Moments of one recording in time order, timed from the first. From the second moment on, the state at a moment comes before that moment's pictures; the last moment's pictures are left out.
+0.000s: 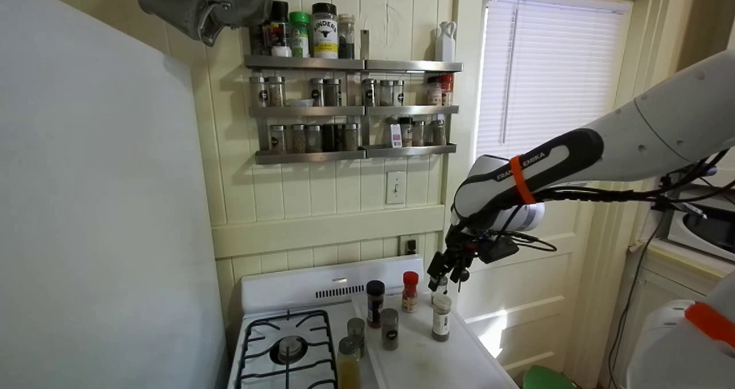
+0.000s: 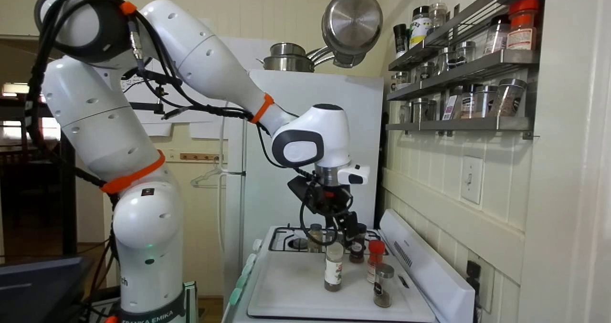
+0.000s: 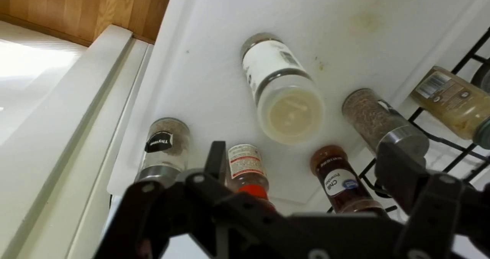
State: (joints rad) arm 0.04 -0.46 -0.25 -2.72 0.14 2.48 -0.32
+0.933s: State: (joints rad) arm 0.04 -0.39 -0.23 -2.72 0.15 2.49 -0.32
